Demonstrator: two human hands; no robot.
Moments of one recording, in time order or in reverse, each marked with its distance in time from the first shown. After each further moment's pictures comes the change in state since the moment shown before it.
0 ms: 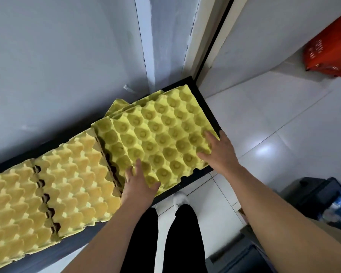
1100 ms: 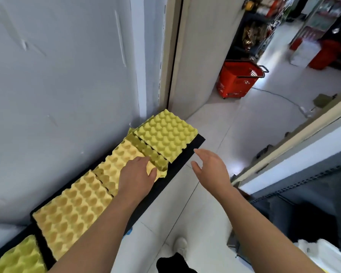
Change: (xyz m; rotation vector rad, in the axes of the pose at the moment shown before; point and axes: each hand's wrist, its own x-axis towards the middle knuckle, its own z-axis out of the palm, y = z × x) left_hand -0.278 -0.194 -0.176 0.250 0.338 0.838; right_hand -0.463 -0.205 0.054 0.119 0.647 0.017
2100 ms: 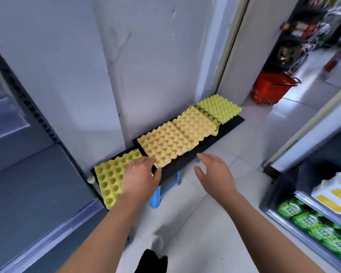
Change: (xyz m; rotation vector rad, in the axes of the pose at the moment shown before) left_hand -0.524 -0.250 -0.121 0.049 0.296 -0.015; right_hand -0.489 -0.274 0.083 0.018 0.091 -0.291
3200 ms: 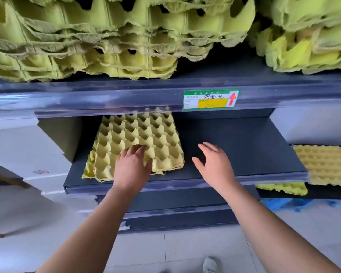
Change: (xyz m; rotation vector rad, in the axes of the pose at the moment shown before) left_hand -0.450 -0.440 -0.309 0.204 0.323 -0.666; right_hand -0.236 -0.575 0.190 0.115 -0.279 -0.632
